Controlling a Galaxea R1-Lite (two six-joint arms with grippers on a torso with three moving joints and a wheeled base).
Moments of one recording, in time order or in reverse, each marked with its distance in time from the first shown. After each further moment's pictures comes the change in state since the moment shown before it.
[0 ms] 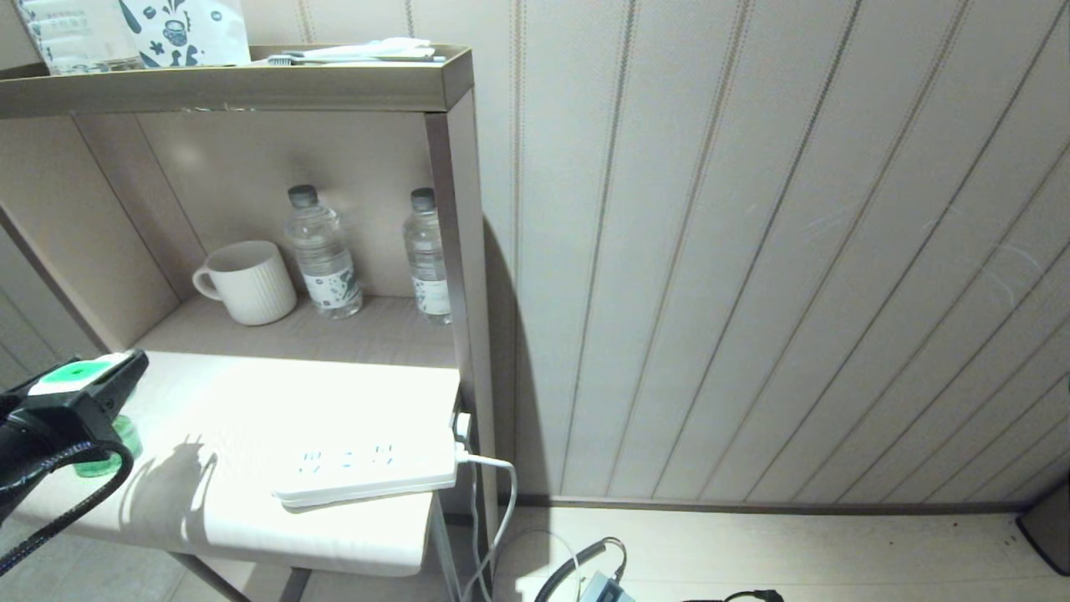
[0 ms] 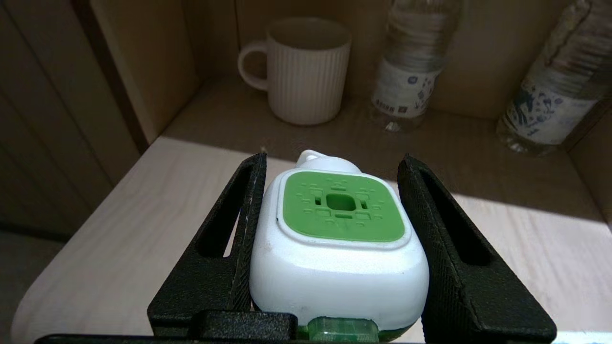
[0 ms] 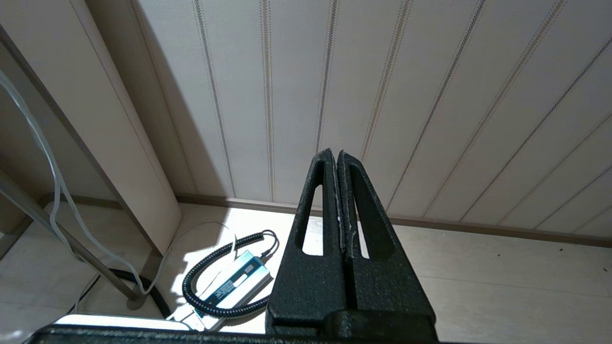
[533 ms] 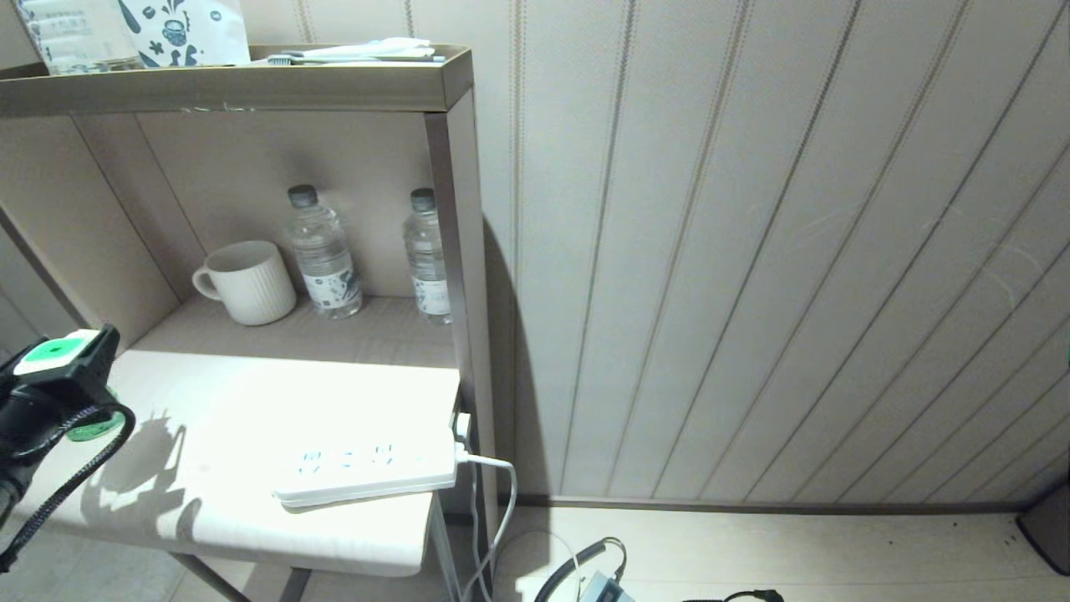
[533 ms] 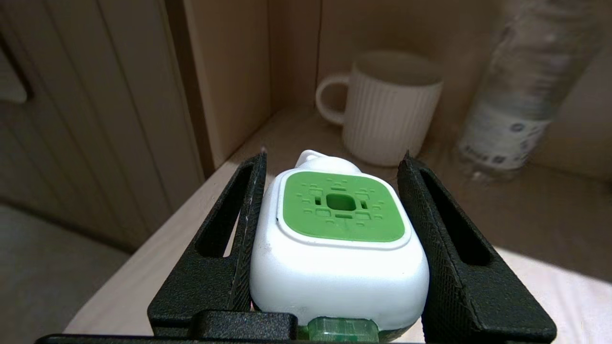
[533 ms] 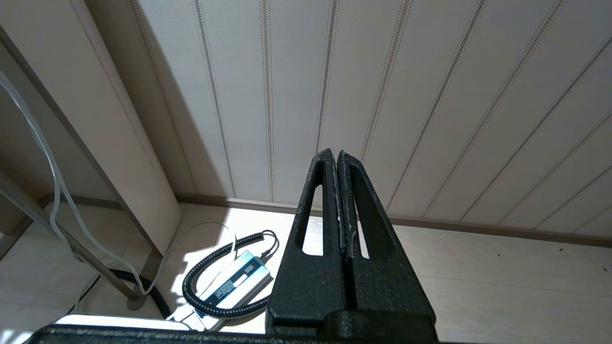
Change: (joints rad) left arm 0.101 0.305 0.063 -0.478 0.084 -0.006; right arm 0.000 0.000 0.000 0.000 0.000 0.000
